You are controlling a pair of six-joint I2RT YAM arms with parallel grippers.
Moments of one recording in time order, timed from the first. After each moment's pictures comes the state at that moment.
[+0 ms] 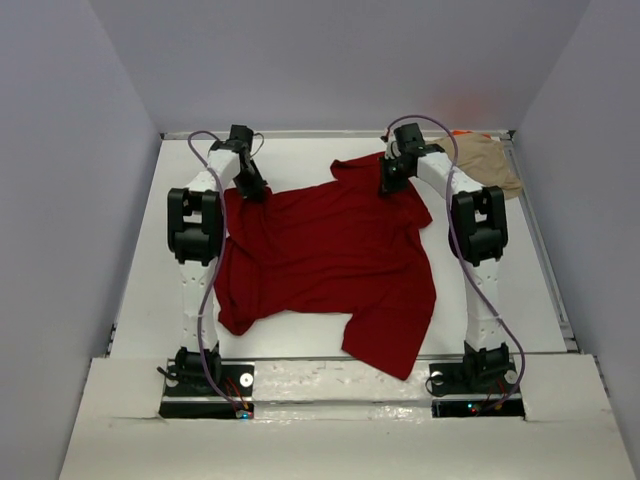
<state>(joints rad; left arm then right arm) -0.13 2.34 1.96 -0.82 0.03 -0.57 0.24 2.31 1.94 -0.63 -0.25 0.12</state>
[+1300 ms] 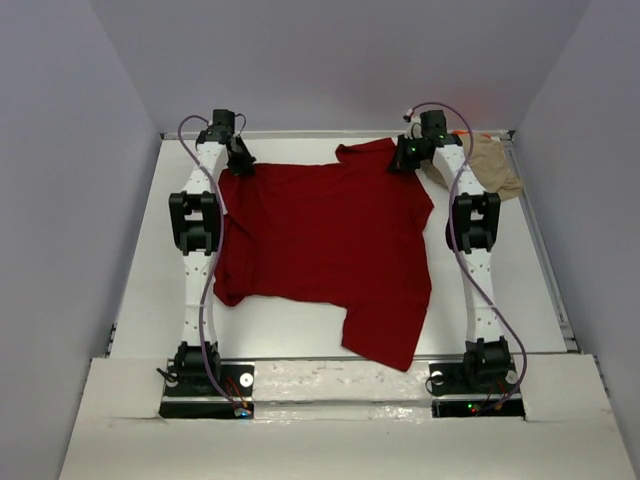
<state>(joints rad) -0.03 2.64 2.47 -0.81 0.14 -0.54 0.10 2.74 2.58 -0.72 -0.47 0.15</state>
